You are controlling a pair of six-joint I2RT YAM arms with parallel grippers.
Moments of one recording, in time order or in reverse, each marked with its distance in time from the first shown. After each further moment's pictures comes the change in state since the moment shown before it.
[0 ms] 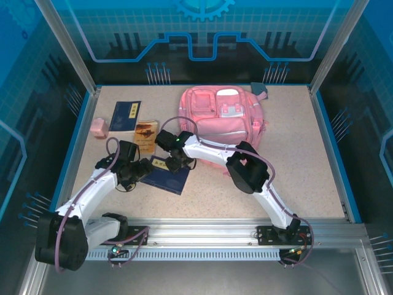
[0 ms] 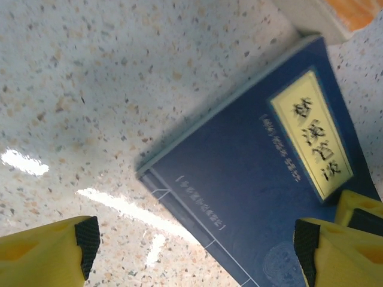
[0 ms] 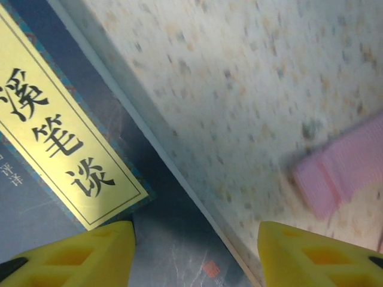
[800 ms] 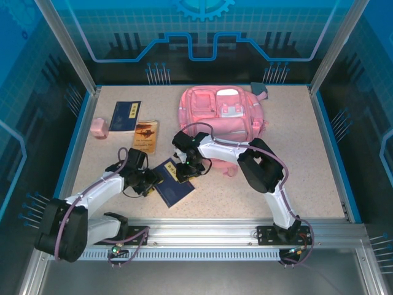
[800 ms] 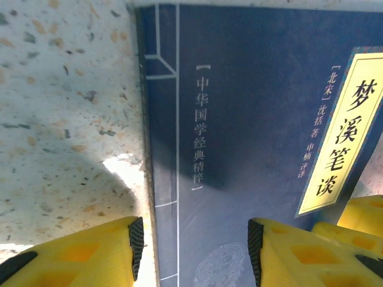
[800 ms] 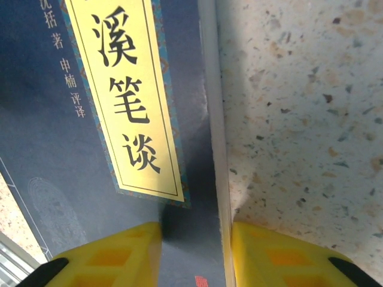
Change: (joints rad) left arm -0.097 0.086 -0.120 0.190 0.228 -0.141; right arm -0.077 -0.135 -0.264 0.073 -0.443 0.081
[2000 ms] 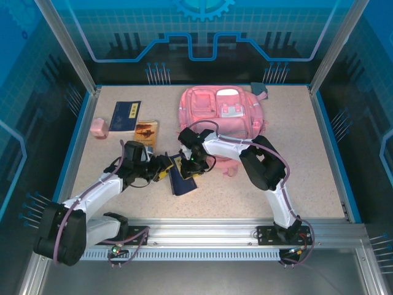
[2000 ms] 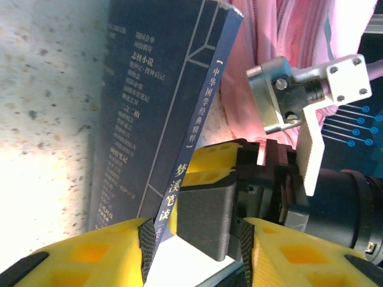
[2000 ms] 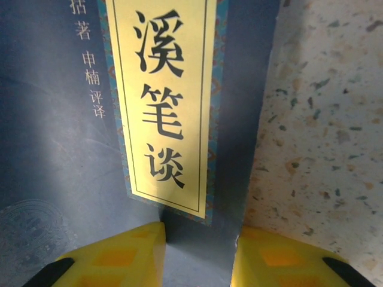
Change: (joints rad) left arm 0.005 -0.027 -0.002 0.365 0.270 -0.045; right arm -0.056 0.000 -0.027 0.014 -0.031 0.024
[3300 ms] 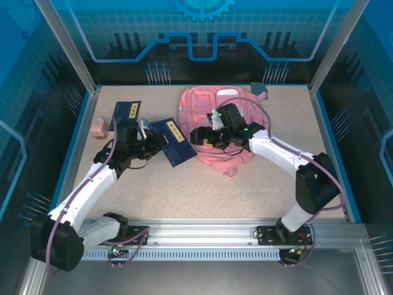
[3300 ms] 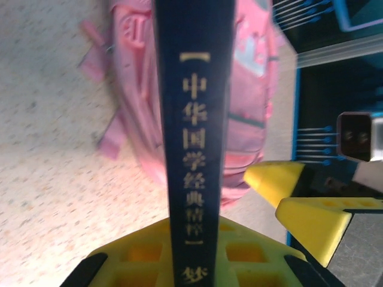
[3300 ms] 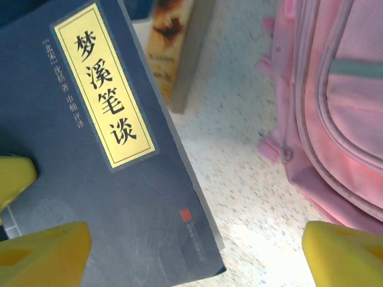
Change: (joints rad) left arm -0.013 -0.063 0.342 -0.187 -0.184 0.150; right arm -0.244 -0.547 -0.363 0.496 -0.110 0.245
